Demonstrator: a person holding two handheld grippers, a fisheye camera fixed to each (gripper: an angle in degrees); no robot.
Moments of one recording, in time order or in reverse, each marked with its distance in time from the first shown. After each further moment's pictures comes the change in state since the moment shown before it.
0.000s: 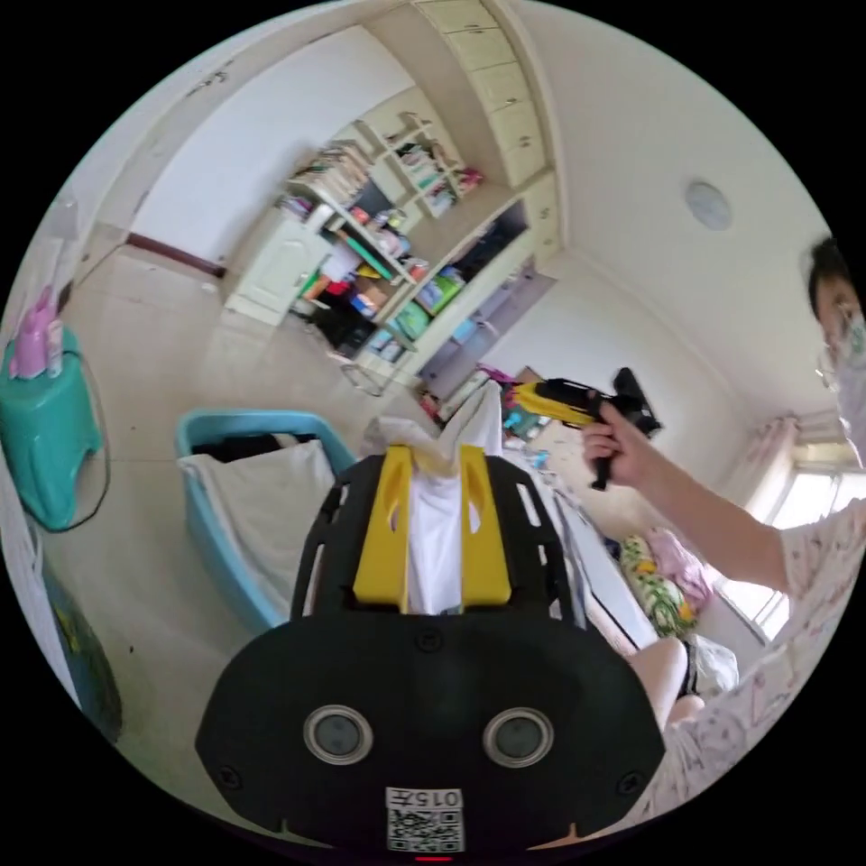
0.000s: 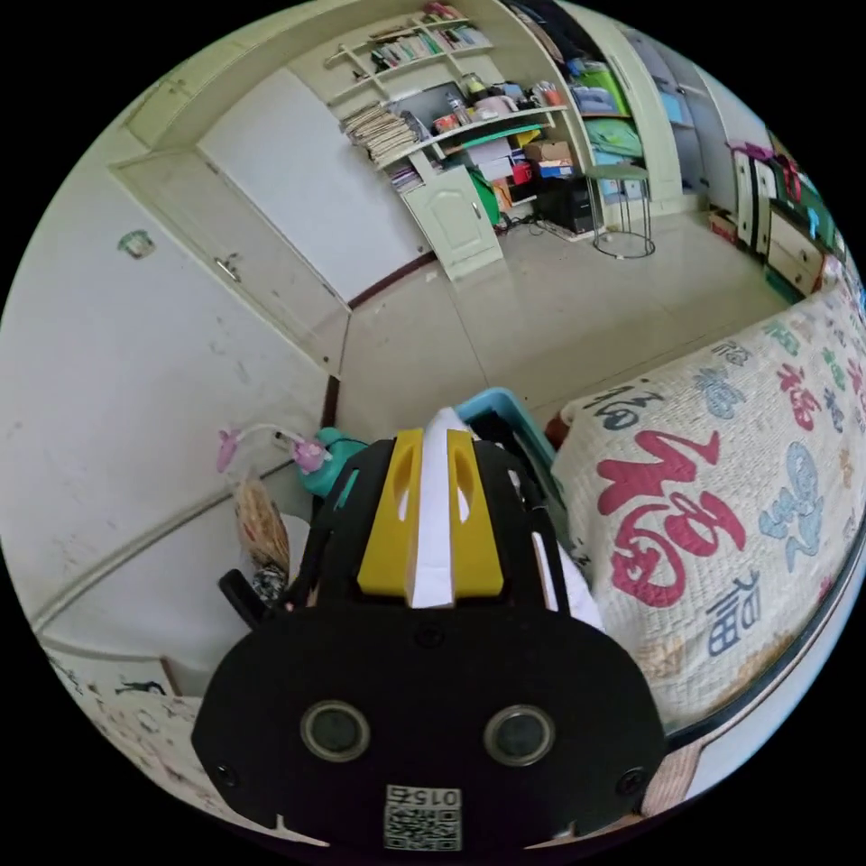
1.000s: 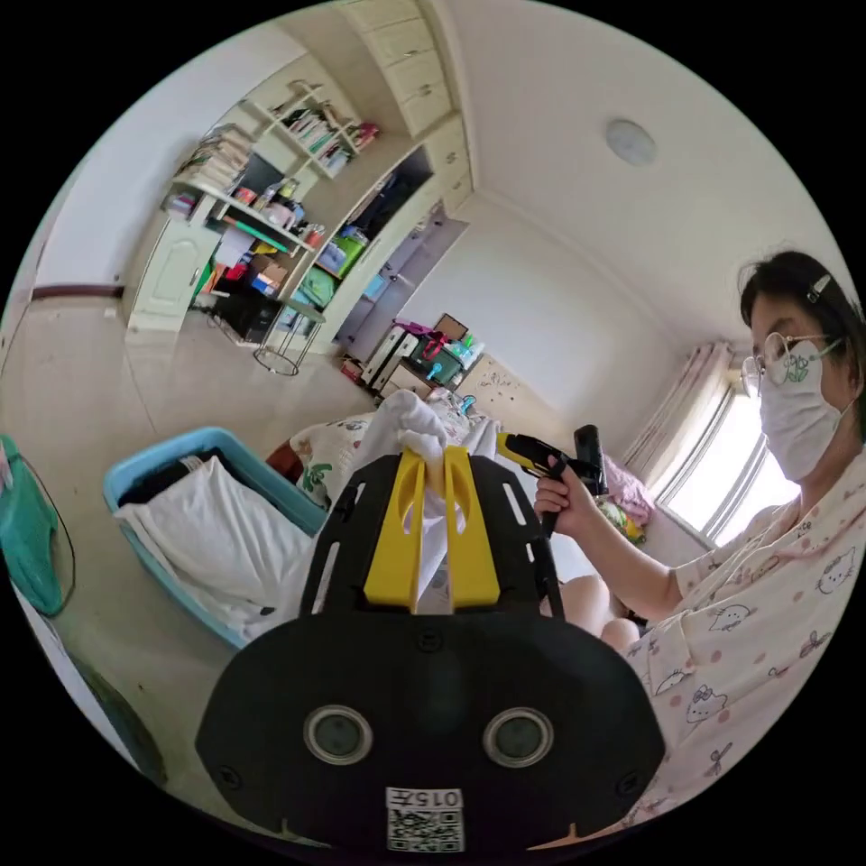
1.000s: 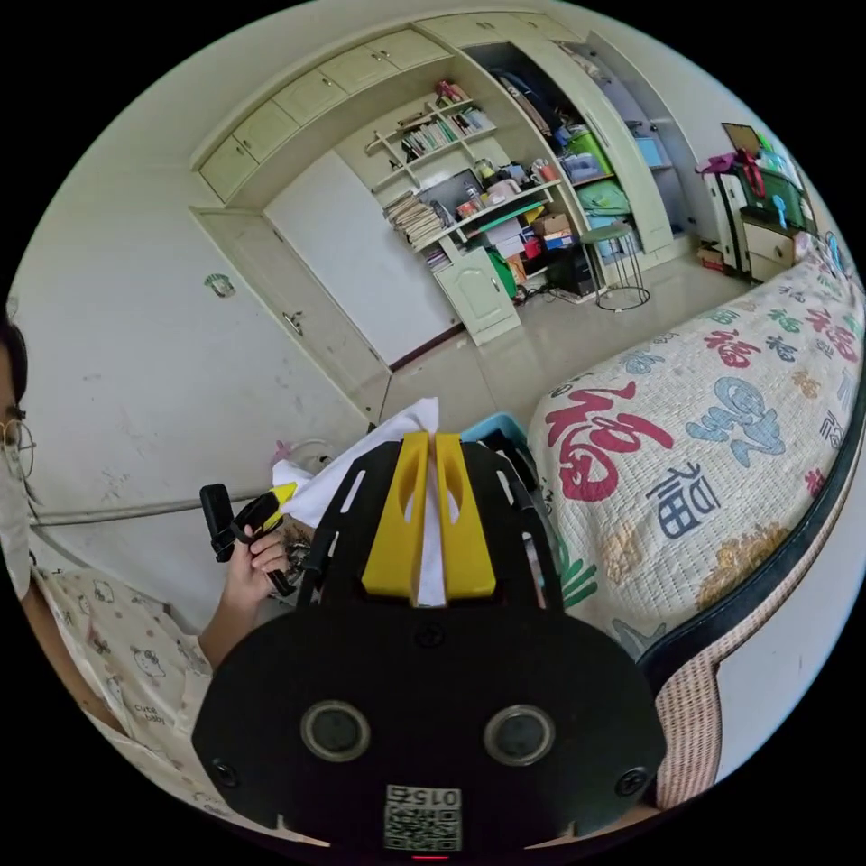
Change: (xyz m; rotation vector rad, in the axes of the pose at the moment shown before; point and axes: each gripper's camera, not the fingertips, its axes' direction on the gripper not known) left arm 0.262 -0.033 0.040 -0.186 0.237 0.195; right arm -0.019 0.088 -0.129 0.265 -0.131 -0.047
